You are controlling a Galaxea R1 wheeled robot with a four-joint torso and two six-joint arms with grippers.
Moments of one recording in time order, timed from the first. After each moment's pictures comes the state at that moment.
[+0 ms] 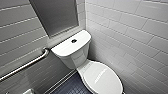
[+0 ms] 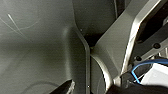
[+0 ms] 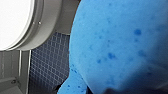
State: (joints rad) left arm 1.42 2.81 -2.21 0.05 0.11 0.17; right arm -1.10 2.07 -1.58 0.13 0.14 0.36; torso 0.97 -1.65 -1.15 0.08
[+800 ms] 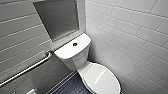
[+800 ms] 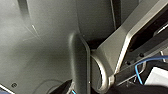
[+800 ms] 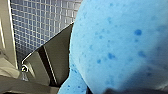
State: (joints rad) left arm 1.39 2.78 -2.21 0.03 0.06 0.16; right arm -1.46 2.34 -1.82 0.05 0.27 0.34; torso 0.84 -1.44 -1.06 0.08
